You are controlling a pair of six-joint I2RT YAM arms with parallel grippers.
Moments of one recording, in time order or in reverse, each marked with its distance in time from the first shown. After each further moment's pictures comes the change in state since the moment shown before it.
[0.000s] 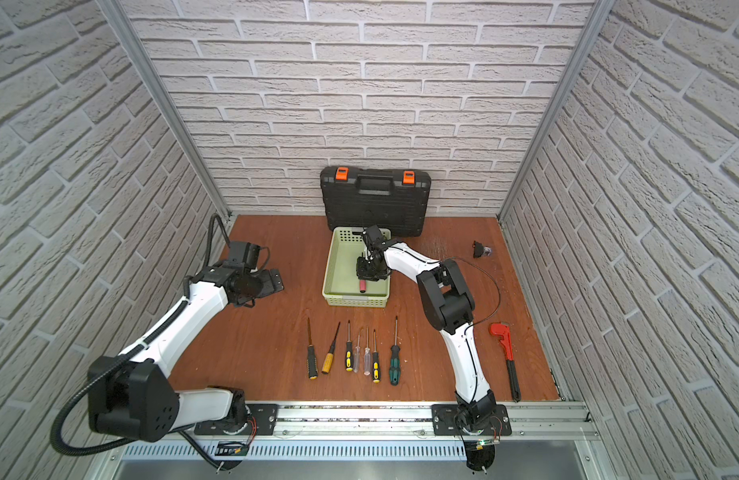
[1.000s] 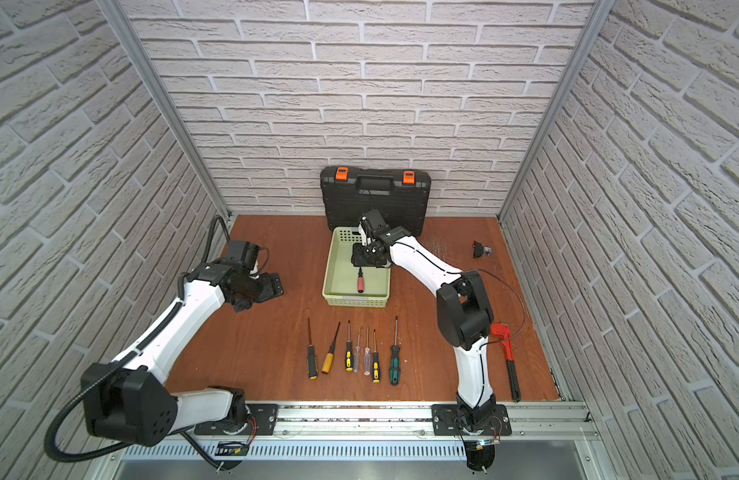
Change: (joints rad) left arm -0.032 -0.016 0.063 -0.180 0.110 0.012; right arm 0.053 -0.266 0.014 -0.060 0.080 -0.108
